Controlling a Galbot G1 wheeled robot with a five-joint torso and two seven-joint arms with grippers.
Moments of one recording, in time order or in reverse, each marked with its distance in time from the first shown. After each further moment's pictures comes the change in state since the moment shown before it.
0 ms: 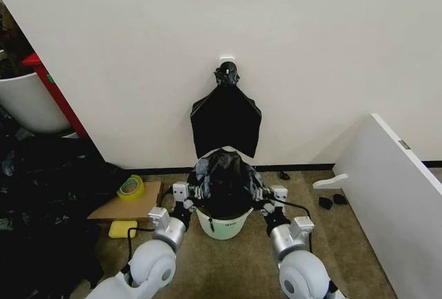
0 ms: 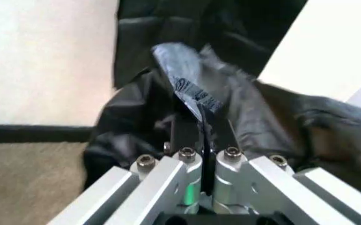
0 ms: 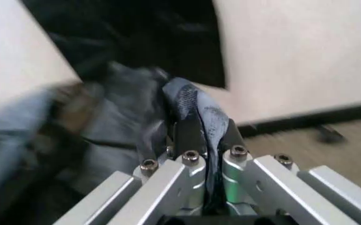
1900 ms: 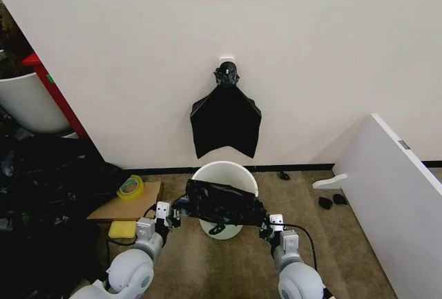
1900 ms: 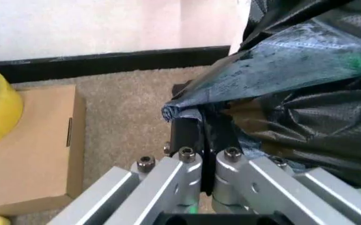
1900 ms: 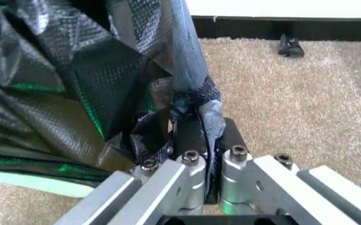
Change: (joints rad) left arm 0.032 0.093 -0.050 0.108 0.024 0.167 -0.007; right arm 0.026 -0.024 -0.047 -0.191 -0.102 -0.190 0.024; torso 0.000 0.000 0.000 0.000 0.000
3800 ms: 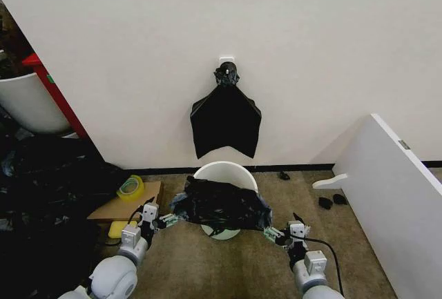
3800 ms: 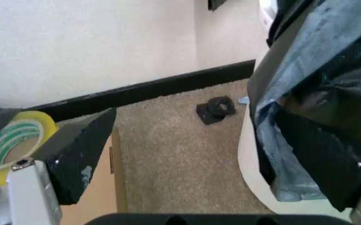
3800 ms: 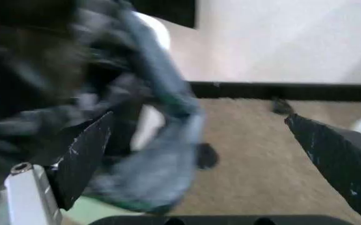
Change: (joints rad) left arm 0.057 0.076 -0.046 0.039 0.123 -0.166 0.078; right arm -0.225 -0.025 0.155 0.104 -0.103 0.333 -0.232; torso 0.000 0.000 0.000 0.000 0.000
